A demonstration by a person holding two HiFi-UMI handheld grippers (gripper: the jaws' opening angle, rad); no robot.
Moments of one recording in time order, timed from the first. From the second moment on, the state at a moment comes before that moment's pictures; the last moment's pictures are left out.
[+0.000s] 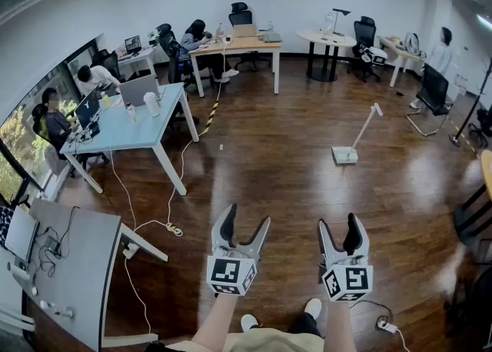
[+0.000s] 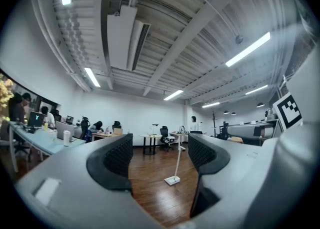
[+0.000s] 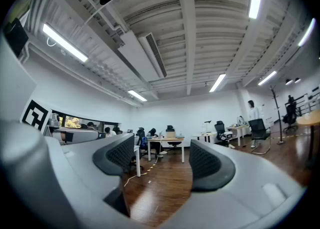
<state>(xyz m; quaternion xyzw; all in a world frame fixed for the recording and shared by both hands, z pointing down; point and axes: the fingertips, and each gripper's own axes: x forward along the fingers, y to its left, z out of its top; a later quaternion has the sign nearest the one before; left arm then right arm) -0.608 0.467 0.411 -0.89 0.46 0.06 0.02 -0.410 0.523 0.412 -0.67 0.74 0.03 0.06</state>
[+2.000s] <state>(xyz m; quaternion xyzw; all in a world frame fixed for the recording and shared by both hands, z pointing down) 0.055 0.225 0.424 -0.98 0.20 0.06 -0.01 0.168 0.361 0.432 -0.82 0.57 0.03 0.03</state>
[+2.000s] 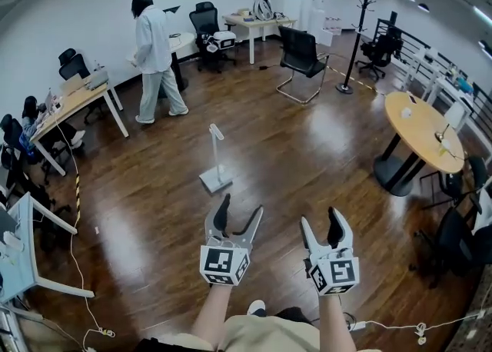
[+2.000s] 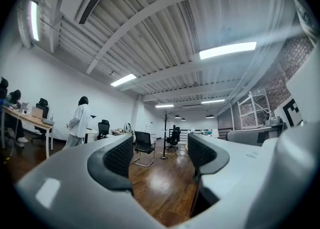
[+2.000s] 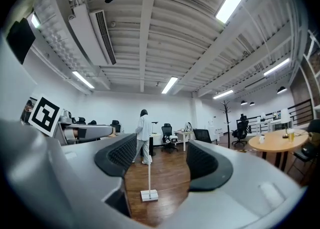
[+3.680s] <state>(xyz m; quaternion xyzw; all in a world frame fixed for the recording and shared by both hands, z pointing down) 0.020 -0.179 0.459 -0.85 0.53 0.04 -0.02 0.208 -0.144 0.471 -0.55 0.83 -0.02 0.03</state>
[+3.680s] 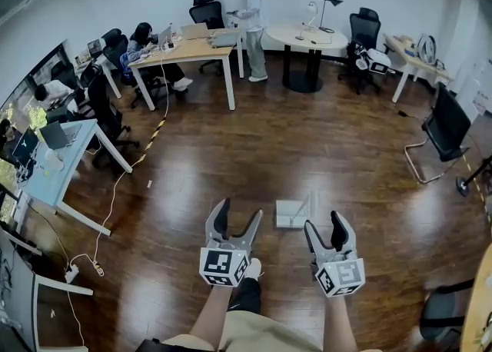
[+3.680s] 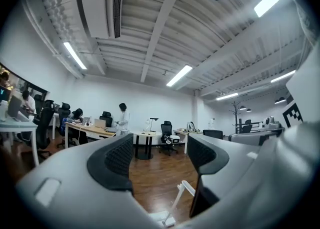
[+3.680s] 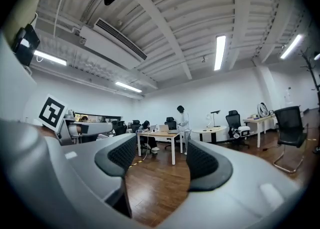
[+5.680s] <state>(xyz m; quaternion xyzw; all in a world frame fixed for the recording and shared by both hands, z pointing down) 0.022 -0.433 0.486 -0.83 0.56 0.00 -0.06 0.216 -0.358 0.758 -0.34 0.76 -0.54 -0.13</state>
